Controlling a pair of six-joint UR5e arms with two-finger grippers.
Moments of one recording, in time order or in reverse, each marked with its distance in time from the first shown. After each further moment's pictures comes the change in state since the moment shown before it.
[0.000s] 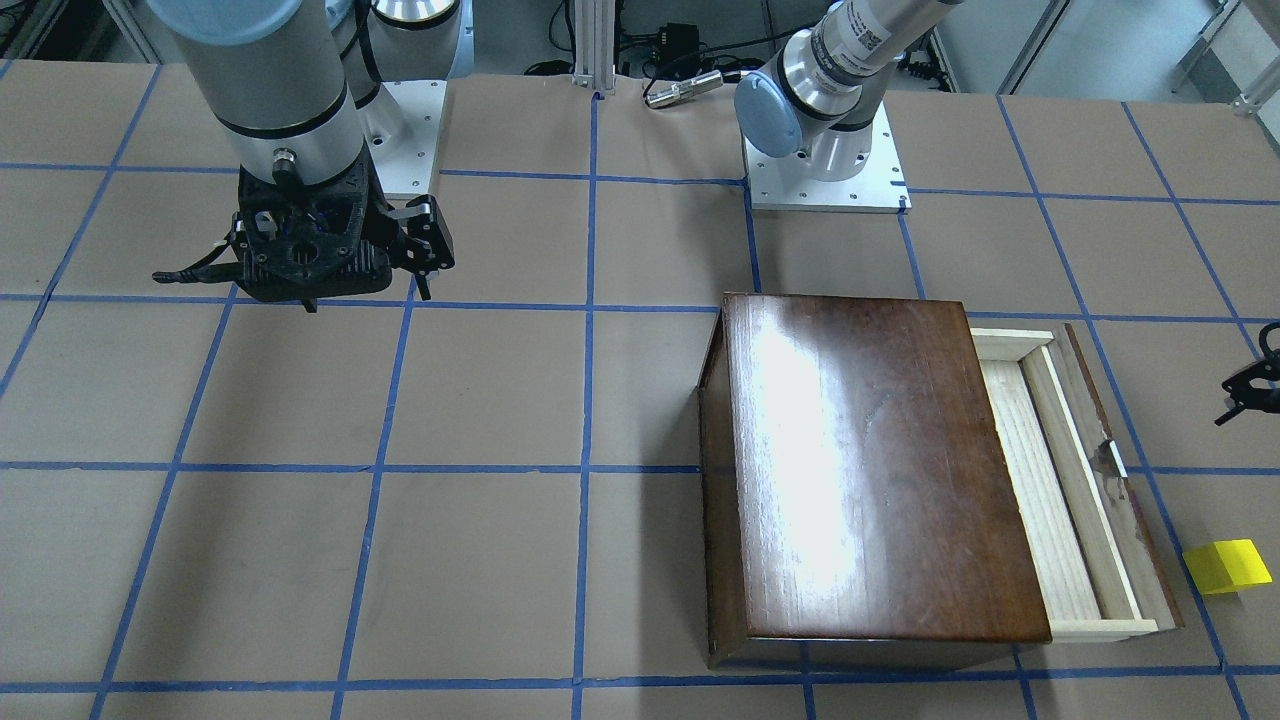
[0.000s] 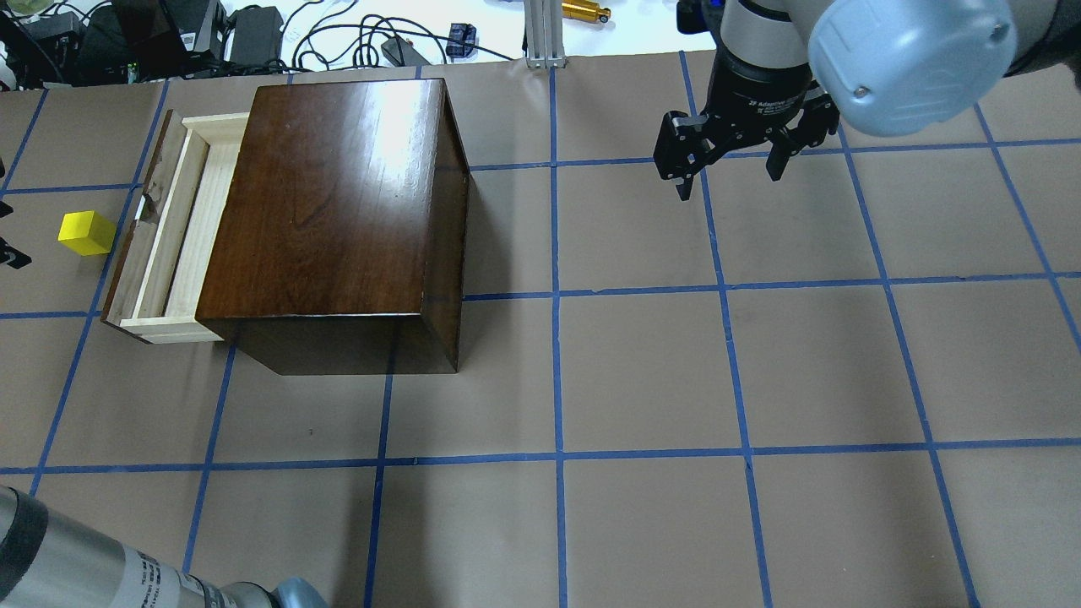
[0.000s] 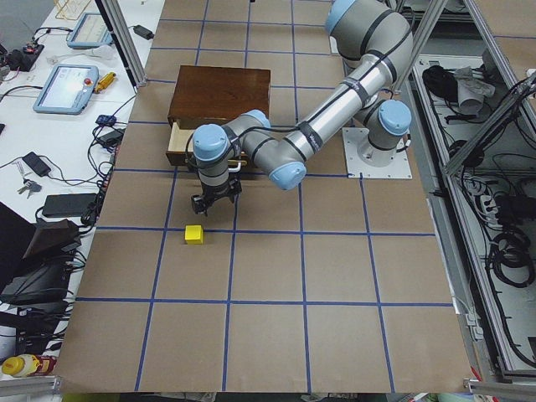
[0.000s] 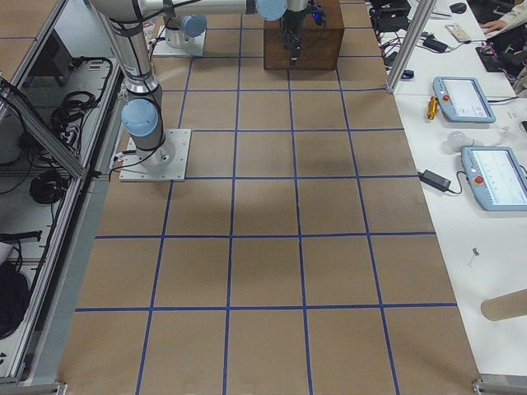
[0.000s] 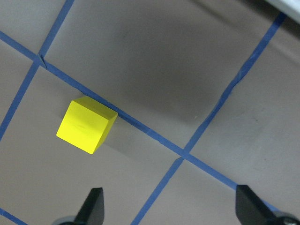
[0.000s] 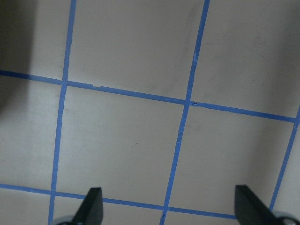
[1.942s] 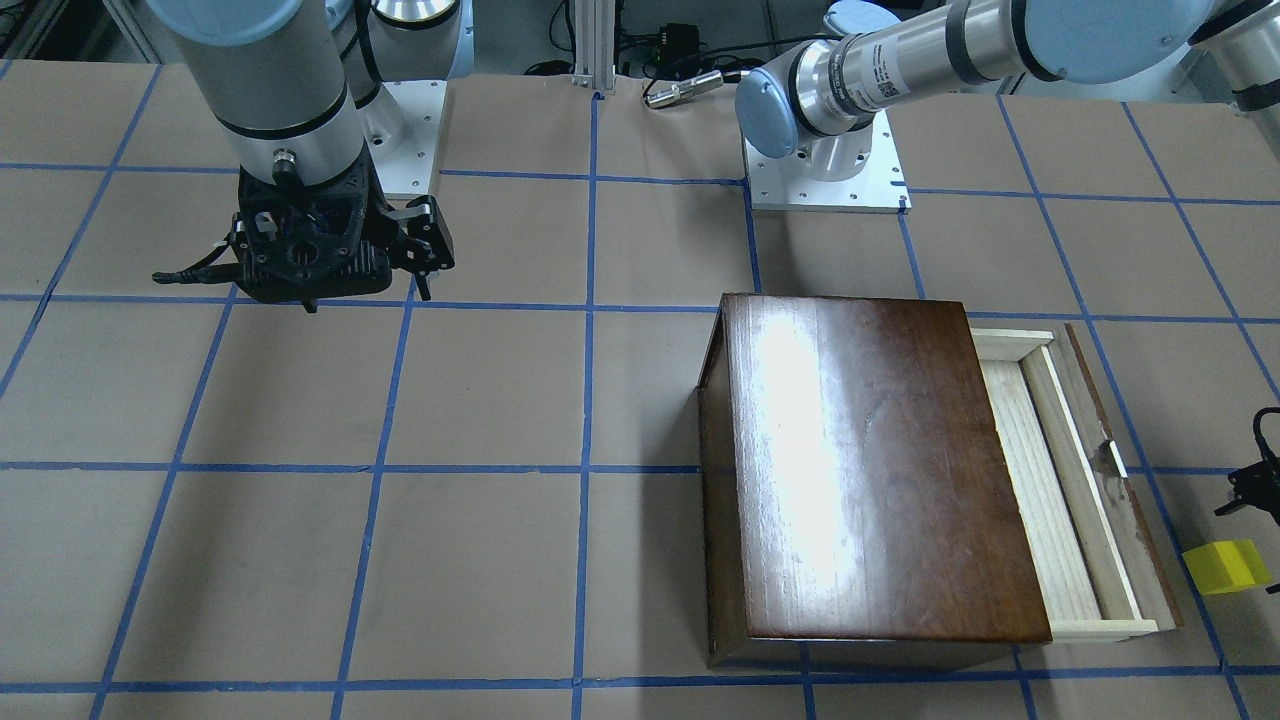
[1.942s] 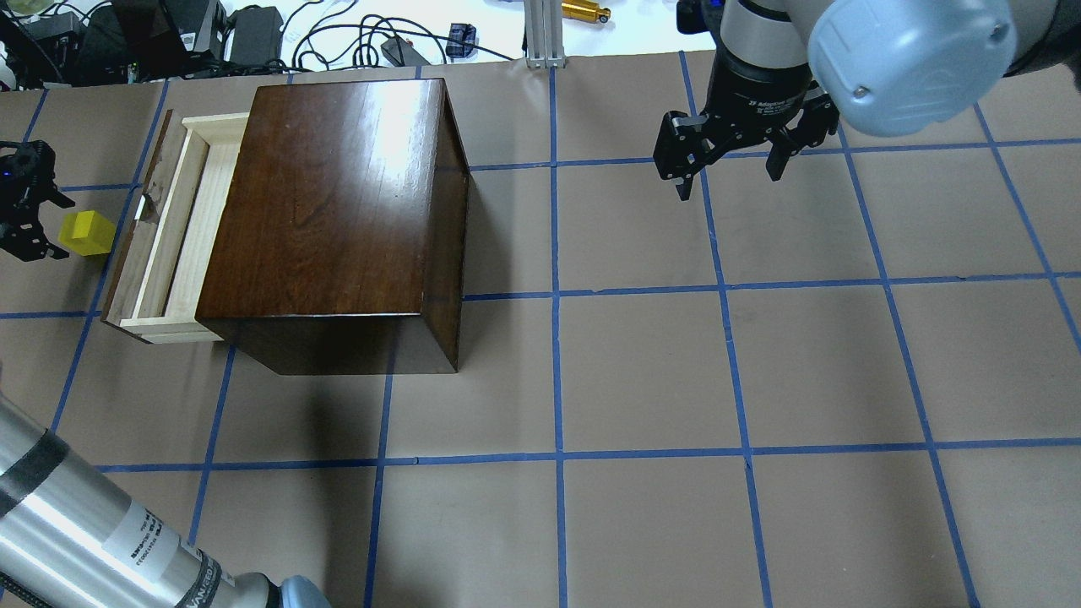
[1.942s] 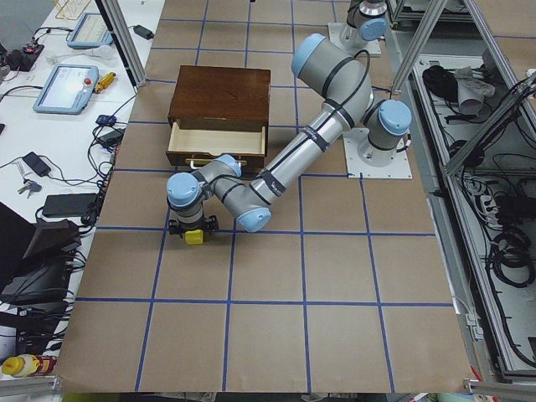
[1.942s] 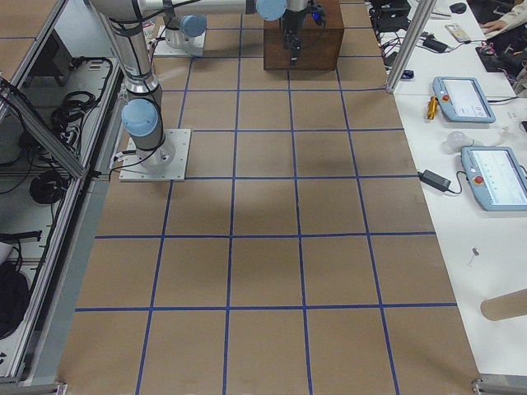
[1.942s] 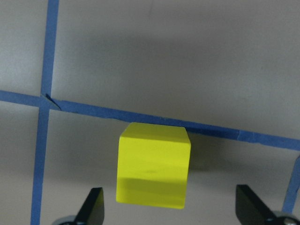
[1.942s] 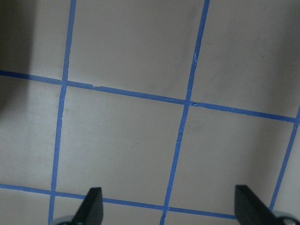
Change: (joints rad) left arm -0.009 -0.272 0.188 0.058 -0.055 0.332; right arm 0.000 0.000 0.000 0.000 0.000 0.000
